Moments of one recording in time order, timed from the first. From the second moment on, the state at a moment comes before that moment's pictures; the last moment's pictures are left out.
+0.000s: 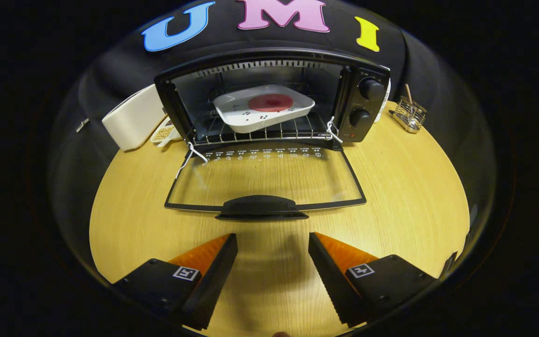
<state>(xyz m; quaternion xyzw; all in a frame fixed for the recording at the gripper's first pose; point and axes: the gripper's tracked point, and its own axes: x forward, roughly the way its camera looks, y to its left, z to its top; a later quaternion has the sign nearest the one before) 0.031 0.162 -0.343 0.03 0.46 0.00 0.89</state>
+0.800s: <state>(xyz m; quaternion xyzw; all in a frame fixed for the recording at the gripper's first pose) 0.049 0.167 -0.366 0.01 0.49 0.00 0.87</state>
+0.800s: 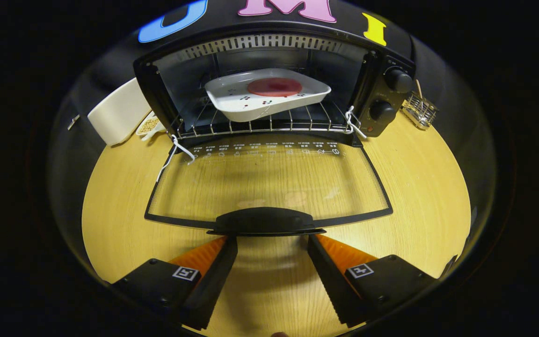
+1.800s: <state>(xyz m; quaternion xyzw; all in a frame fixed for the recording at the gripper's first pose) 0.076 0.150 -0.147 -0.04 0.19 0.07 0.98</state>
